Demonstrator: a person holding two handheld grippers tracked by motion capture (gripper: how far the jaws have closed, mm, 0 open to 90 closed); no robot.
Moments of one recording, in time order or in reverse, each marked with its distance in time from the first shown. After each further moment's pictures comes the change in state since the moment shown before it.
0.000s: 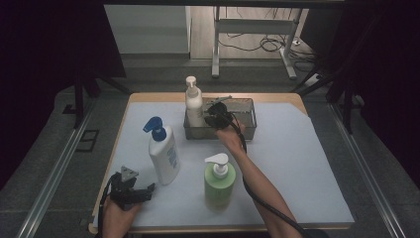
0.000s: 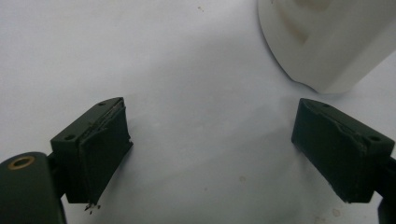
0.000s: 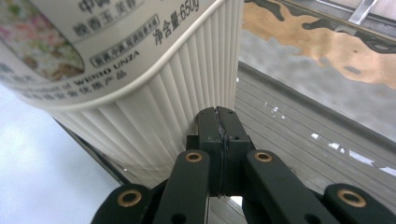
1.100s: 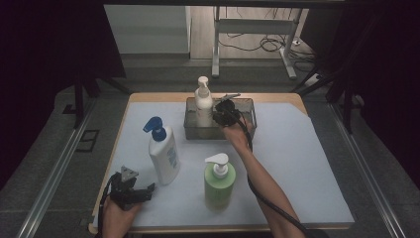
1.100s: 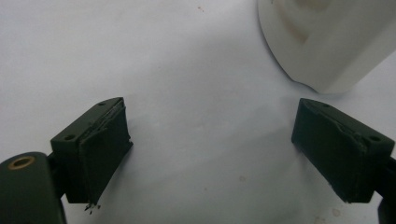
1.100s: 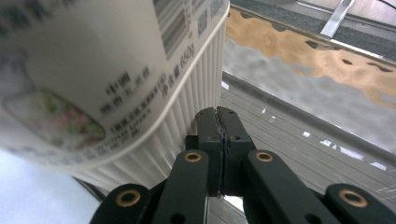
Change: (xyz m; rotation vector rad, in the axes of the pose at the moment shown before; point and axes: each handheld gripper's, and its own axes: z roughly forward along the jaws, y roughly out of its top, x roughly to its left) left arm 0.000 0.000 0.000 0.000 0.000 0.000; right arm -0.022 -0.001 -0.012 -0.027 -0.046 0.040
